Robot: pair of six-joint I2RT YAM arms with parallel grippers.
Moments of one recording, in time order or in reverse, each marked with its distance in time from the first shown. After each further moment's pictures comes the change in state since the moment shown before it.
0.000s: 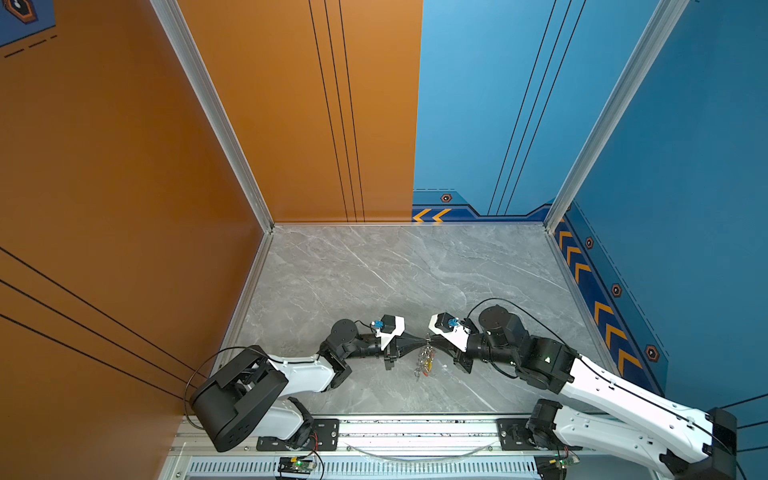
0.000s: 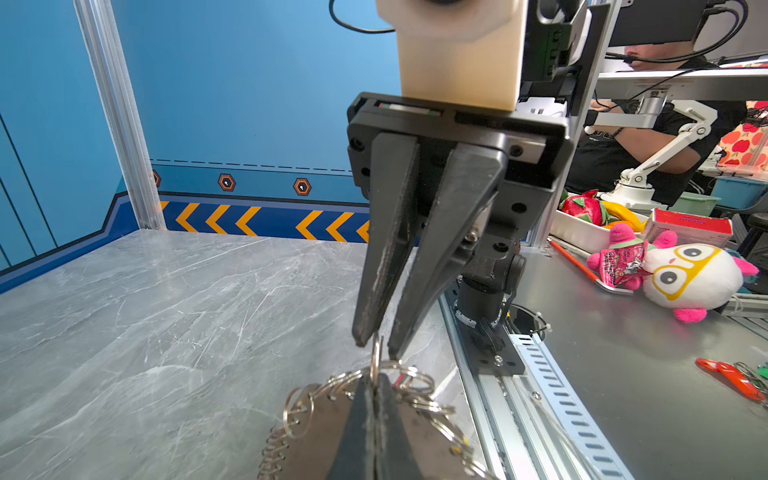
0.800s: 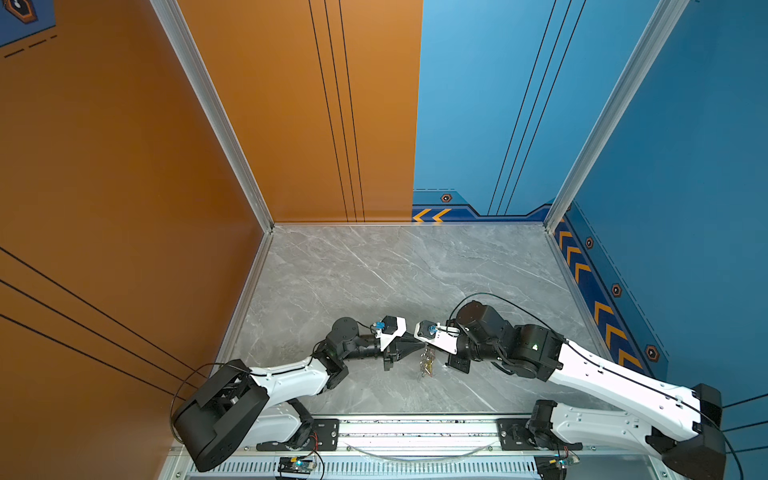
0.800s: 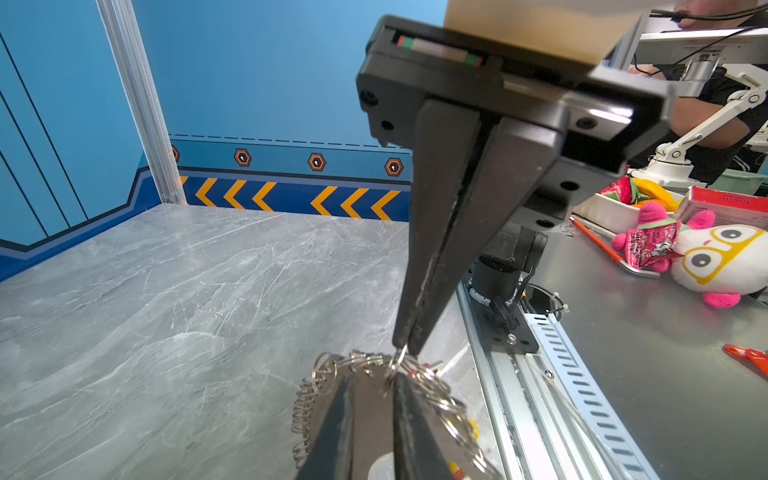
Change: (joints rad) left arm -0.005 -0.126 0.010 -0.267 -0.058 0.105; right arm 0.098 0.165 0.225 -0.294 0.136 -0.137
